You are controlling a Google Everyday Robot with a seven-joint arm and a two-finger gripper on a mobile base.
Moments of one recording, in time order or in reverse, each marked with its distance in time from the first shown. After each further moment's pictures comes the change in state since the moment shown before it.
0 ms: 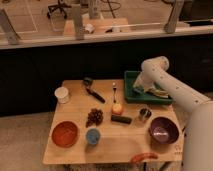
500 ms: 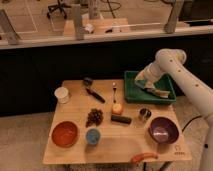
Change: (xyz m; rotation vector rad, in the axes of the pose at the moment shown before) arm -0.011 -0.015 -0.062 0.176 -0.072 0.039
